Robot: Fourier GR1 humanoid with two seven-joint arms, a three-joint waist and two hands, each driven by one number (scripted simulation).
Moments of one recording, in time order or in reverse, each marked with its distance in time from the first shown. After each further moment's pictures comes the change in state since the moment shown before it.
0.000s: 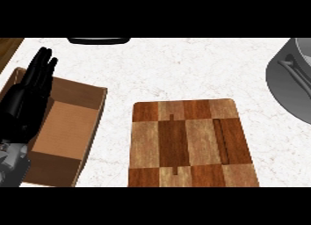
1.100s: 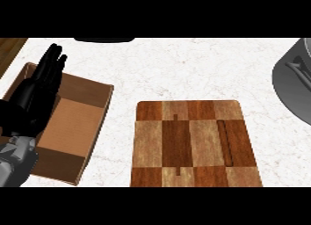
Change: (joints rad) left arm -0.052 -0.029 -0.014 0.037 -0.008 -0.021 0.028; right arm -0.279 0.215 0.145 0.532 0.037 -0.035 -0.021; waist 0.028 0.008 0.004
